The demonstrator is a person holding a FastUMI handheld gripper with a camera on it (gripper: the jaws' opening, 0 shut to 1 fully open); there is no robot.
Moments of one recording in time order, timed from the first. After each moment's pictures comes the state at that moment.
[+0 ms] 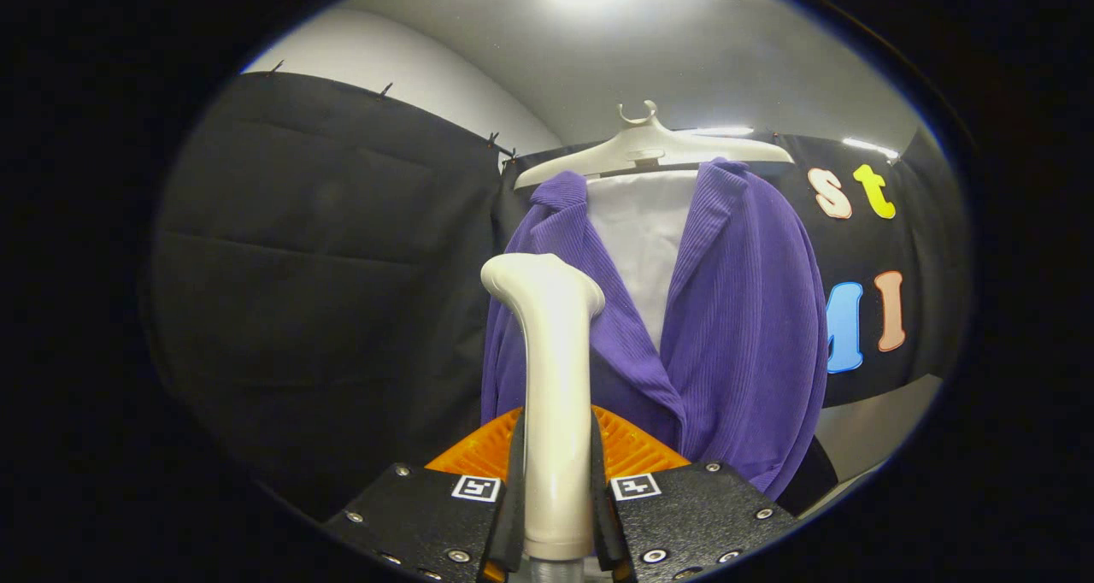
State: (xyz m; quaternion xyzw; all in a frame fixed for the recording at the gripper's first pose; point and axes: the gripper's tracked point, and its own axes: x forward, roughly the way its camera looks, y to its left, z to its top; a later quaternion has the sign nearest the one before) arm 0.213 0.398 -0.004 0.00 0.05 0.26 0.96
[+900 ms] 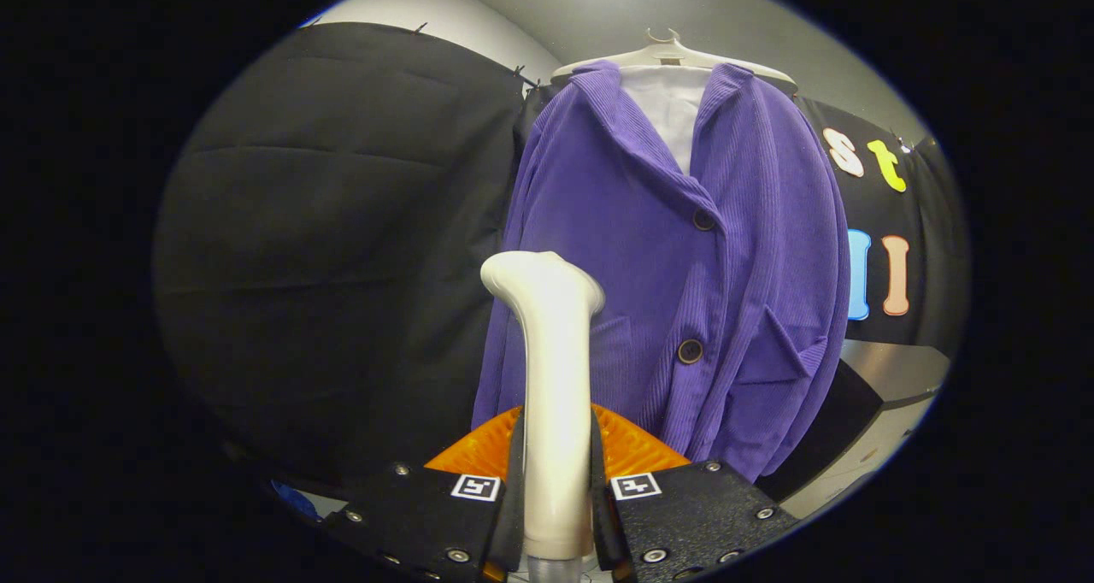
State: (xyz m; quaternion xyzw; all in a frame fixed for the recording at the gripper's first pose) arm 0.161 0.397 -0.156 -0.06 0.15 0.26 0.95
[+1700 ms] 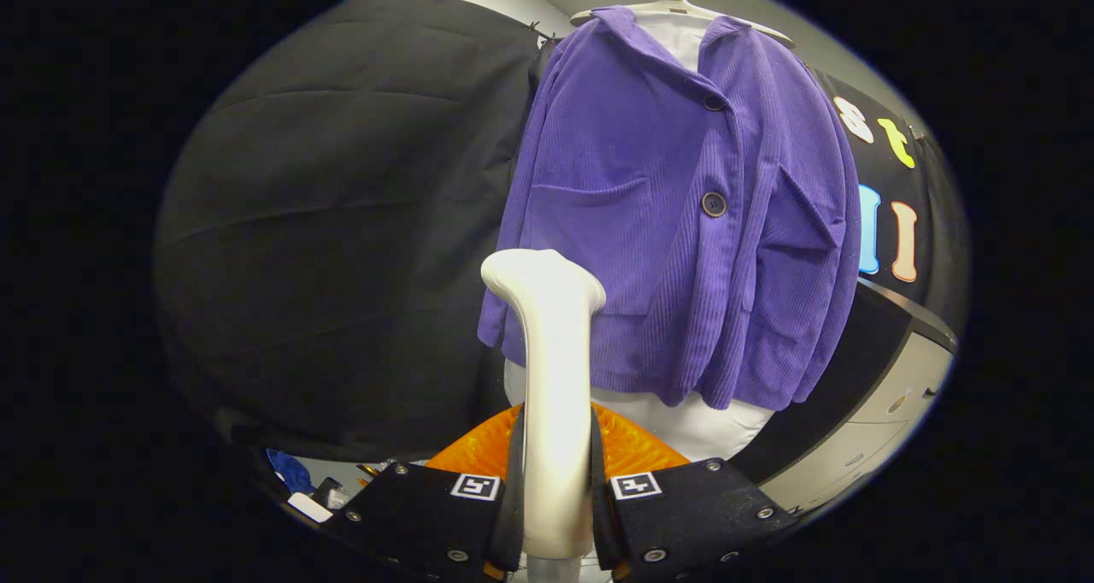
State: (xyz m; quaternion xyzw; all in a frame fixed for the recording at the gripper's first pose) arm 0.119 0.385 -0.265 -0.09 0.23 0.28 0.93
